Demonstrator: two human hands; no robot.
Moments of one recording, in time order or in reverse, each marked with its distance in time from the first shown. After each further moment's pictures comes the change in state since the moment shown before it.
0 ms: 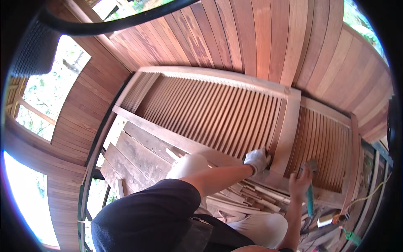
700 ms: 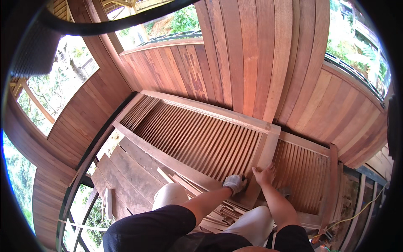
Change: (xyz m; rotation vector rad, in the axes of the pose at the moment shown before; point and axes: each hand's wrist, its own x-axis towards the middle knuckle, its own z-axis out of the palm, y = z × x) left_hand -0.006 -0.008 0.002 0.039 0.050 -0.036; right_hand 0.098 -0.067 0.084 0.039 -0.324 0.205
